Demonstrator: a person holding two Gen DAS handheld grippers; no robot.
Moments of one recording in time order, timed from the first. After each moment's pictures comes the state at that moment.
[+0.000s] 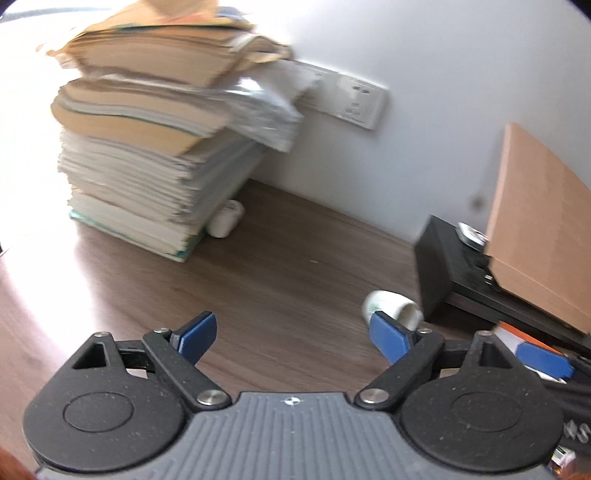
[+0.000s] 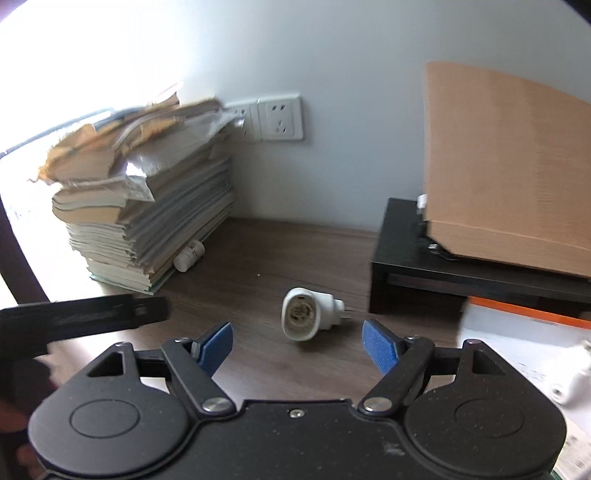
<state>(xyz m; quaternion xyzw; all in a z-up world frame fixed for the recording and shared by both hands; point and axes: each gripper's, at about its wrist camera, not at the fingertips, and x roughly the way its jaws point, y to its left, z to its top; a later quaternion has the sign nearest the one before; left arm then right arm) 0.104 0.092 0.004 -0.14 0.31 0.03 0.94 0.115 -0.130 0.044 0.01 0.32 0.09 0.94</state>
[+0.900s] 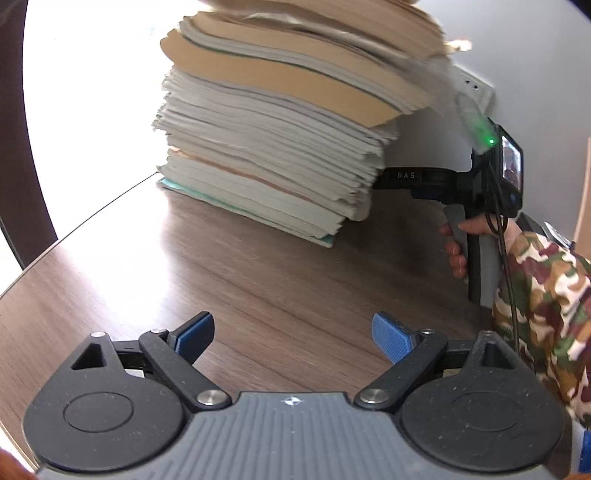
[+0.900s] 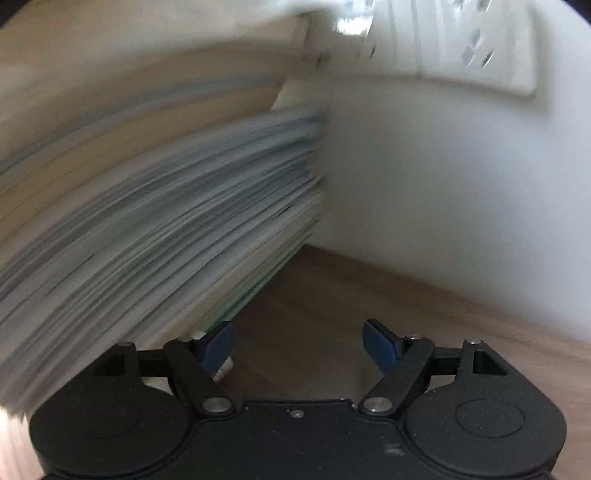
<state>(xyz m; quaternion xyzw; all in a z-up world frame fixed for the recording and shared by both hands) 0.099 0.220 -0.037 -0.14 0.35 0.07 0.92 0.403 0.008 -0.060 -0.02 0.34 0.22 0.91</state>
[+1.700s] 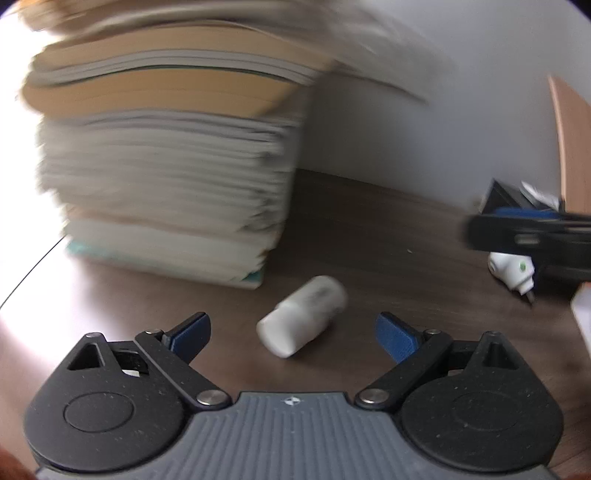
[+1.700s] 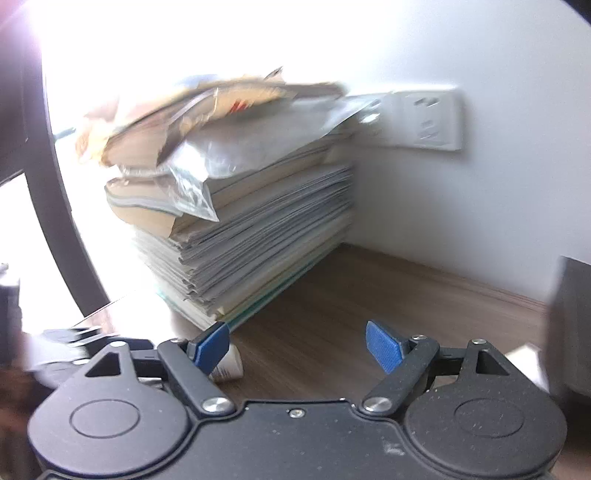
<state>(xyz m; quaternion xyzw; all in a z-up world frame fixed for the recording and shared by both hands) 0.169 0.173 -0.055 -0.03 0.32 -0.01 0.95 0.211 -0.081 0.014 -0.01 0.27 0.26 0.93</state>
